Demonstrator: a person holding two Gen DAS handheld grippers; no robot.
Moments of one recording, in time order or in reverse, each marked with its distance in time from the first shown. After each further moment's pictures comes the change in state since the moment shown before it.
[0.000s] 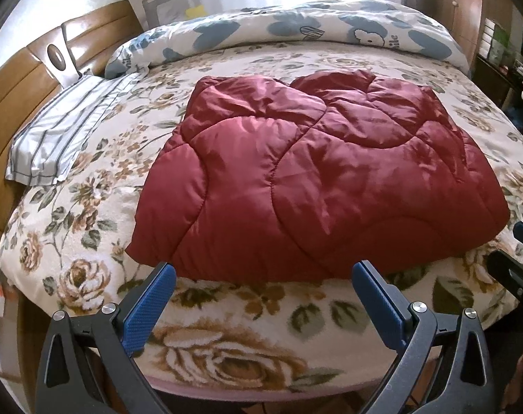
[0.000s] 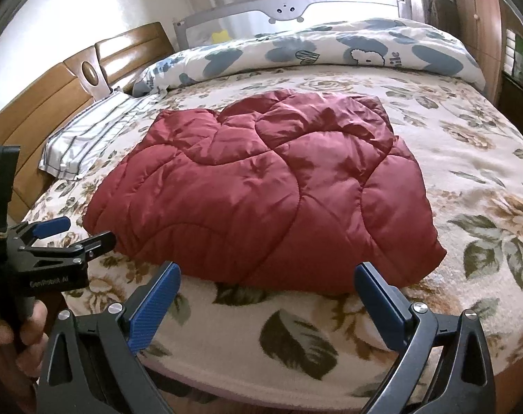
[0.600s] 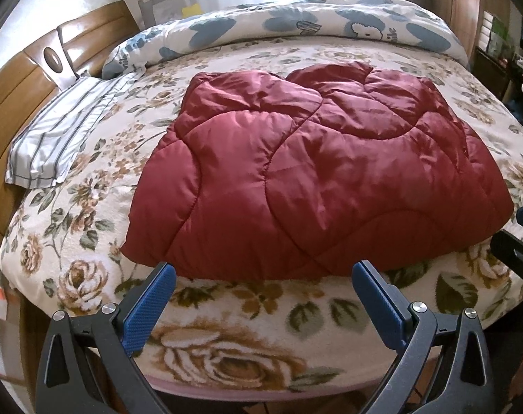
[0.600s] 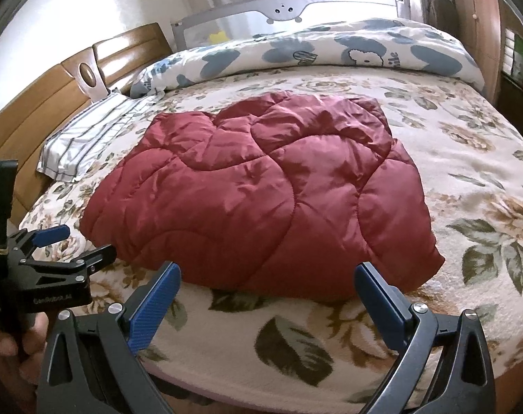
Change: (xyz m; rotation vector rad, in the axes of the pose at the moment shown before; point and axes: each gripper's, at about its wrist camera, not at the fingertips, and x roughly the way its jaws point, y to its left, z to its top) left arm 0.009 -0.007 0.002 0.019 0.020 0.014; right arm 0.006 -0.006 0.005 0.008 0.003 -0.012
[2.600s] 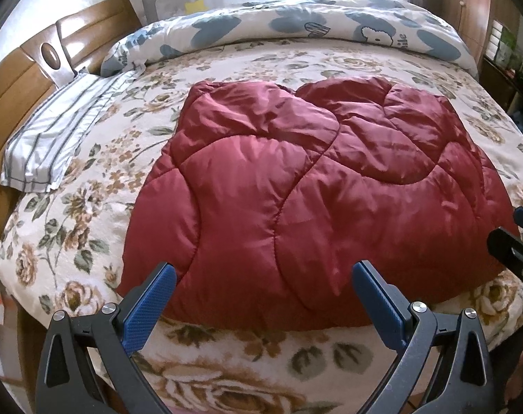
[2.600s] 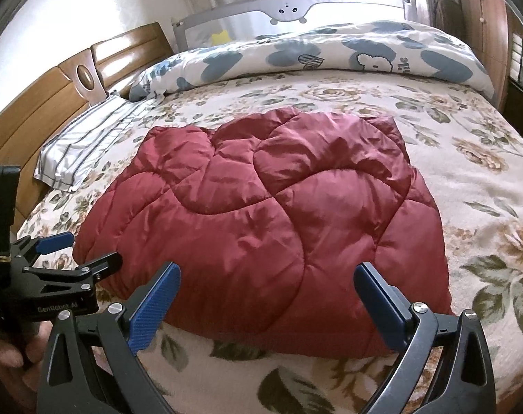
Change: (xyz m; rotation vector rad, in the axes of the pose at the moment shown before) left arm 0.026 0.008 0.043 -0.037 0.007 -0.003; right arm 0.026 0.001 0.046 -0.015 -0.003 0.017
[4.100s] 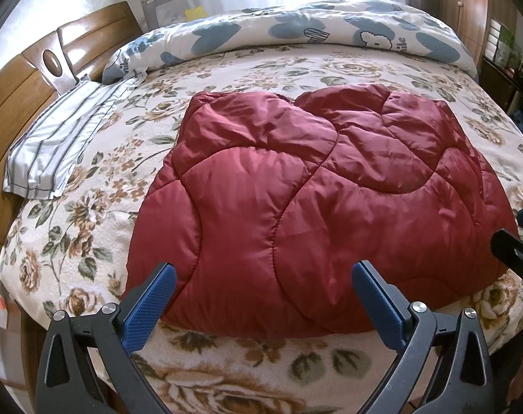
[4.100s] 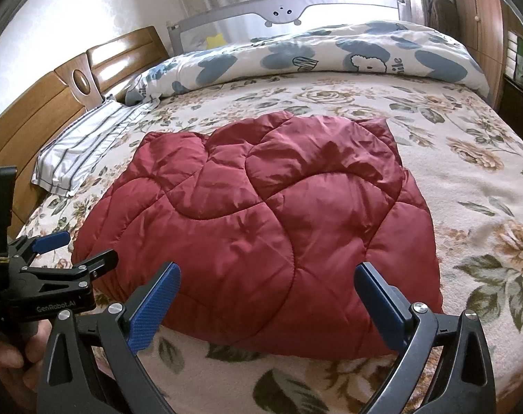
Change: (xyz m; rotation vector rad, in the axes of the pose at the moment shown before) left arm -0.003 -0.007 0.004 0.006 -0.018 0.015; right arm -0.002 -0.005 0.001 0.000 -0.005 -0.009
